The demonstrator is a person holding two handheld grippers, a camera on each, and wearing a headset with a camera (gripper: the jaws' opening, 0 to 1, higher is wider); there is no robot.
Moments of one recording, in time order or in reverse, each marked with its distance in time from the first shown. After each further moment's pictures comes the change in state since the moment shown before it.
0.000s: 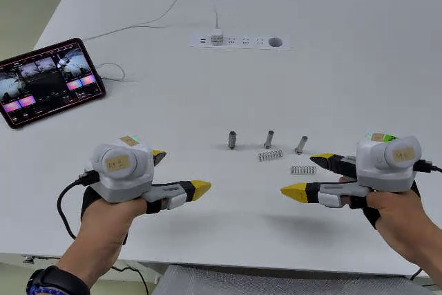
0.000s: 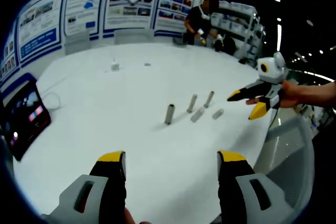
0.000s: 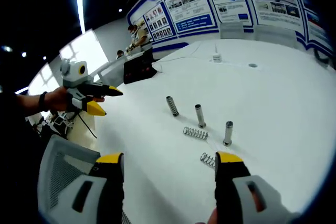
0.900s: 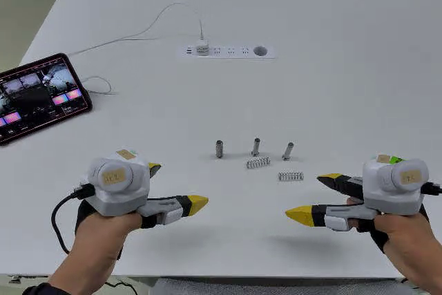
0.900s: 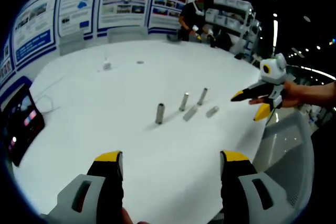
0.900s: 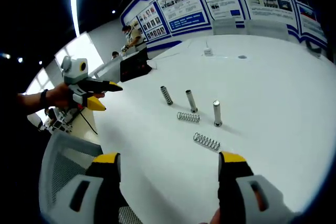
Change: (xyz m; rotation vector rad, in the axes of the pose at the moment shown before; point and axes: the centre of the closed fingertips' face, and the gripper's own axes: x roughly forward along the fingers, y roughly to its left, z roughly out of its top) left arm 0.011 -0.018 0.001 0.031 0.031 -0.030; right arm -0.024 -0.007 -0.025 0.042 0.011 -0.026
